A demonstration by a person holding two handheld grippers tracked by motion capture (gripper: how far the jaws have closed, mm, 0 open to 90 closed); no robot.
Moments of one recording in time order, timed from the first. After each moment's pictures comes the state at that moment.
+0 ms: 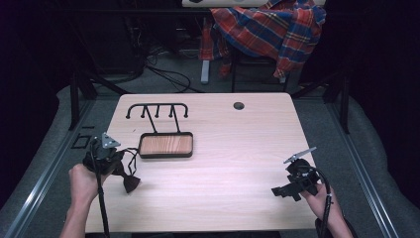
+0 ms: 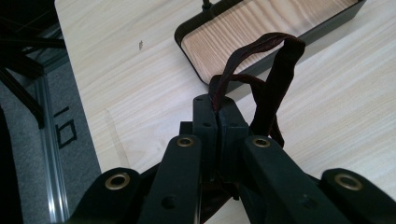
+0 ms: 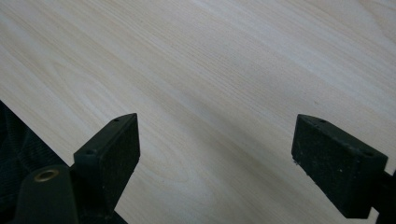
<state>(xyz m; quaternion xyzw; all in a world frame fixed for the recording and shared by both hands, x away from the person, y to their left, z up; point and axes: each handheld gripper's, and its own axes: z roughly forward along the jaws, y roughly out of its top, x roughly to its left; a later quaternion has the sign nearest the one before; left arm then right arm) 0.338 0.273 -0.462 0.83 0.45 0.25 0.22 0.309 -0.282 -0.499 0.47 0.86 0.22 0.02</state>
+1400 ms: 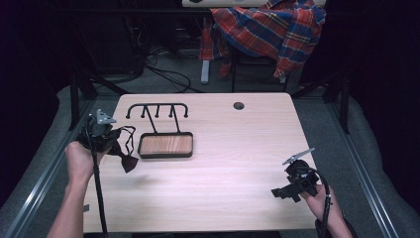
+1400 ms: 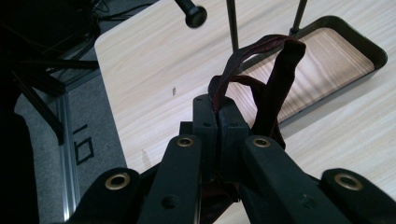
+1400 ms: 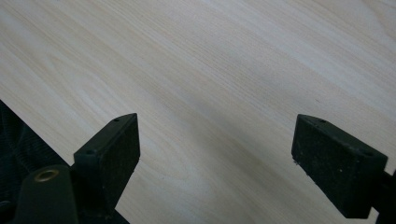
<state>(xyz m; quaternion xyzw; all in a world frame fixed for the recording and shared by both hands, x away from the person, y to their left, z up) 0.374 0.276 -0.416 0.81 0.45 0.28 0.24 0.306 -0.280 -0.499 0.46 0.86 0.21 0.02</state>
